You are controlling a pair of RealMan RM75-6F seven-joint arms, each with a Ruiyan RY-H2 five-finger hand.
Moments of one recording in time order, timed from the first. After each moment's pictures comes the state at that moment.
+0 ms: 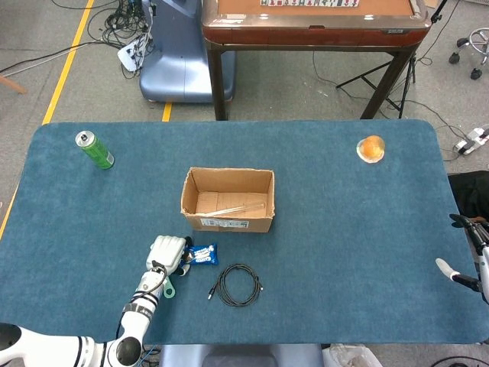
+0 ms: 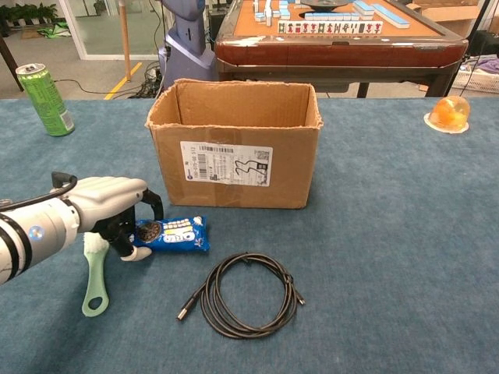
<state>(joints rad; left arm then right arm) -0.73 -1.69 -0.13 -1.68 0.66 1.19 0.82 0.01 -0.98 0.11 -1.70 -1.54 1.62 0.09</state>
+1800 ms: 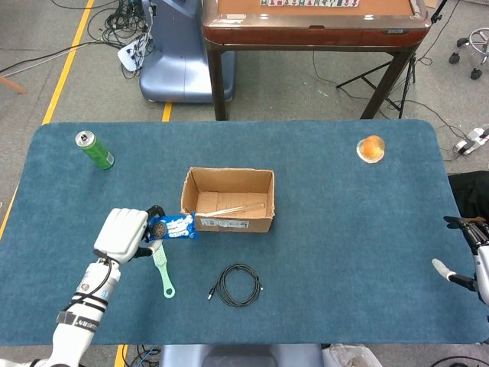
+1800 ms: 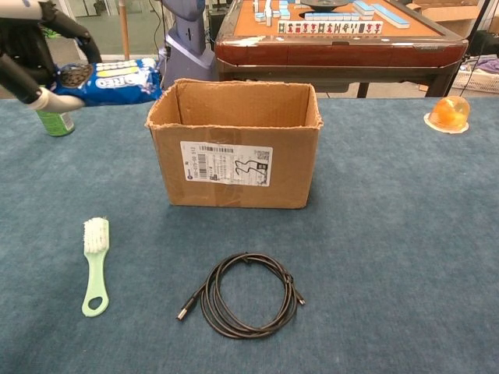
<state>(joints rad) -0.74 -1.14 -0.26 -2.33 0.70 1.36 0.80 0.01 -0.98 0.10 -1.70 -1.54 1.61 0.09</state>
